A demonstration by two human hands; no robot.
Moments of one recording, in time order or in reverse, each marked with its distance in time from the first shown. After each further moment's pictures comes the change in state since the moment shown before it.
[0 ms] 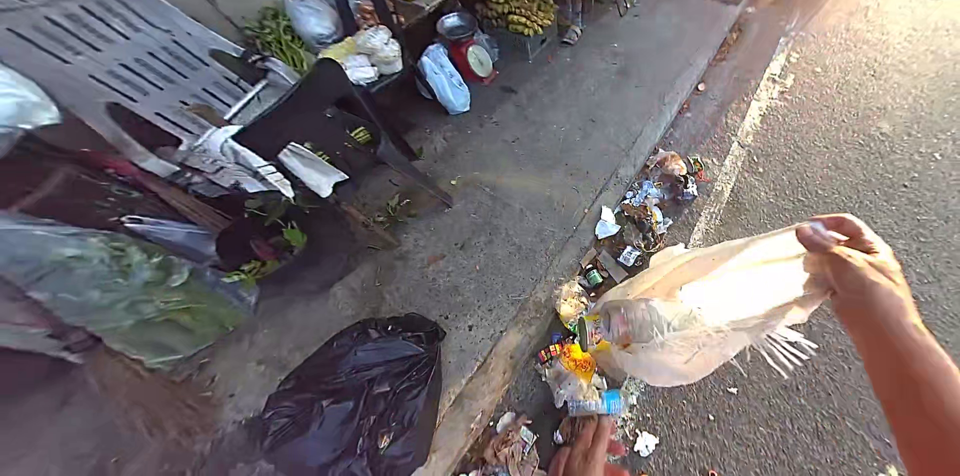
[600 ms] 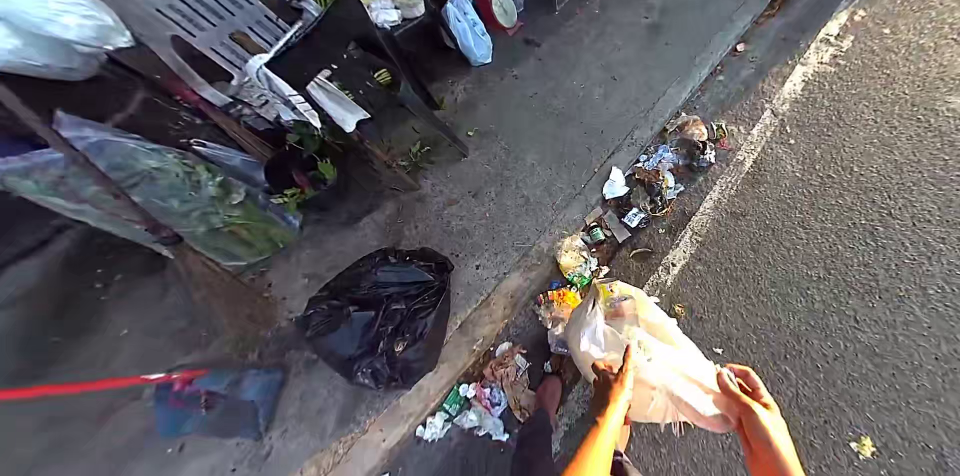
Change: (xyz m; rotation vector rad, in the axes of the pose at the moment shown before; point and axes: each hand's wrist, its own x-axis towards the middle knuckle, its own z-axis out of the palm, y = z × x) left_hand 0.069 -0.083 0.146 0.081 0.328 -0.252; right_hand -0.185 0.191 -0.095 0.178 -0.197 0.515
